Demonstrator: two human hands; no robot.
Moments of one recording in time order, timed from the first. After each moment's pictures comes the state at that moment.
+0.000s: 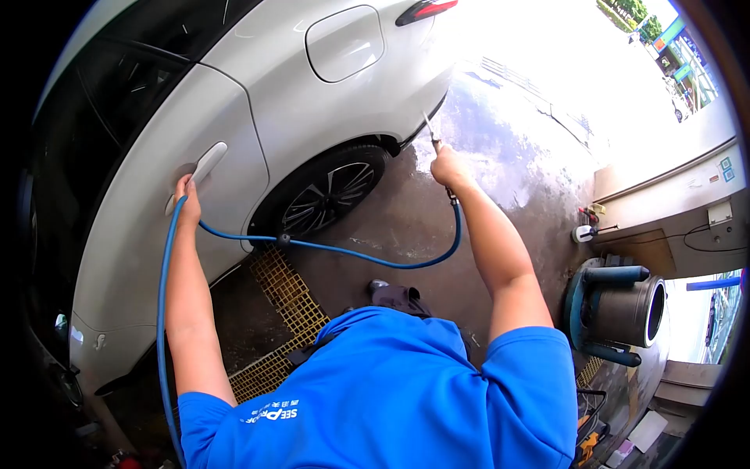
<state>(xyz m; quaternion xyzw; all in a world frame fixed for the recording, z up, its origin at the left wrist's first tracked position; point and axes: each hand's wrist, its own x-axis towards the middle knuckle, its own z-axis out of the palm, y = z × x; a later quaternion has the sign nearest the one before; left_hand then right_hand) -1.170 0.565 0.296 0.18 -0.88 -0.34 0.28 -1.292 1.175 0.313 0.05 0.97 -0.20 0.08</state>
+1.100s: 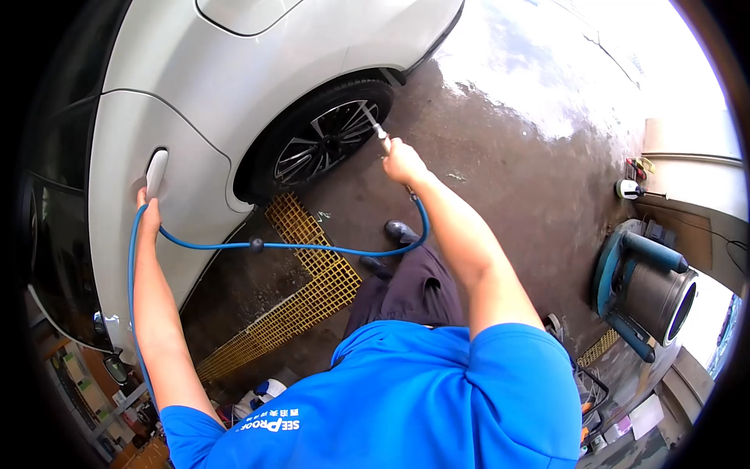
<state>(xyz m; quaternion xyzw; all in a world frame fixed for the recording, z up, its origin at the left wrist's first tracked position) -1.178 0.575 0.329 0.33 -0.92 -0.21 0.06 -1.289 1.153 0.125 -0.04 0.90 -0.35 0.26</state>
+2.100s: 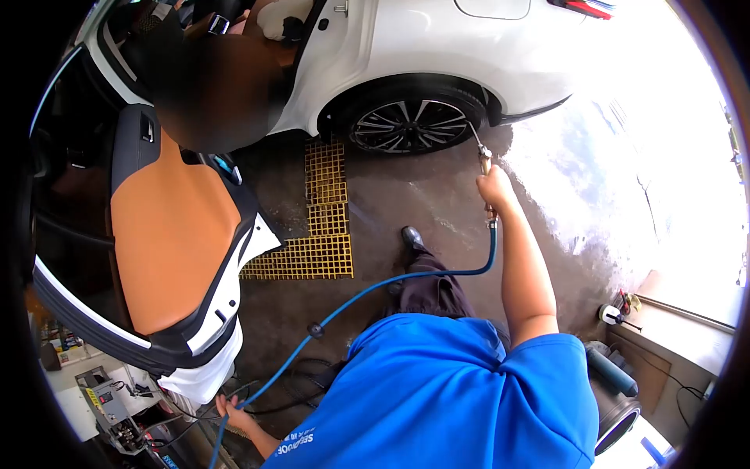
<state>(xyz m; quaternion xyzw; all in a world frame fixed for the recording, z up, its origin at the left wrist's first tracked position) -0.360 1.004 0.291 0.76 -0.42 -0.22 0.44 -1.196 1.161 0.206 -0.08 0.94 -0.25 0.24</state>
